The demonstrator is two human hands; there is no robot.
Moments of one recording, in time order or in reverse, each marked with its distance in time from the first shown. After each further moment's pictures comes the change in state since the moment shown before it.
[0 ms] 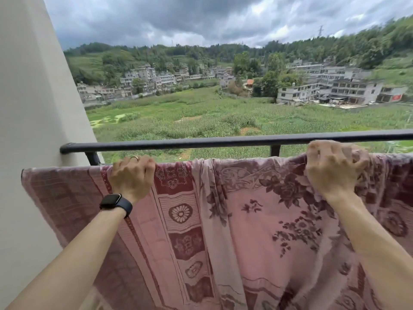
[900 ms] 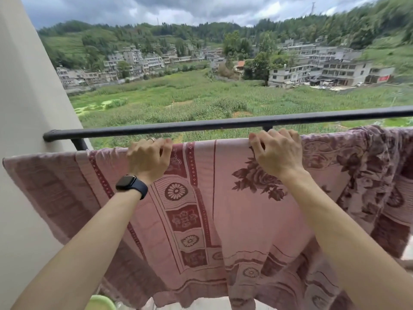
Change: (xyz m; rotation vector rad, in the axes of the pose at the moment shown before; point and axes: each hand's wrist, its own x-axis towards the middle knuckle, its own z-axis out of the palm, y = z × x) left_hand 0.000 0.062 -0.001 -0.220 -0.006 0.104; right_hand -0.024 -0.056 0.024 -0.032 -0.124 -0.395
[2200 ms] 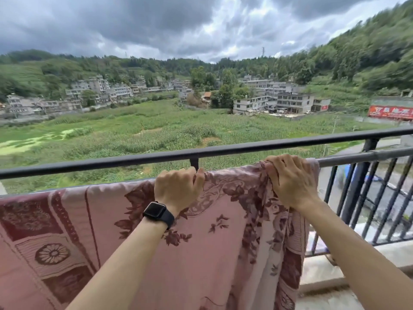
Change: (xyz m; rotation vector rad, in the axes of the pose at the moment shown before) left_hand 0.022 0.347 0.077 0.010 -0.061 0.263; right_hand -0.033 0.327 -0.053 -0.081 0.088 0.032
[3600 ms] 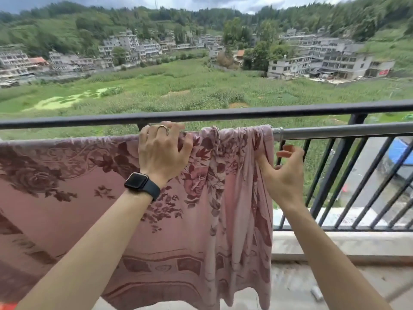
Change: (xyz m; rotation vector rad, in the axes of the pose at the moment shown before) left_hand 0.068 0.319 0.046 0.081 -0.030 -0.237; right_hand -0.050 0.282 -0.019 0.821 -0.056 0.525
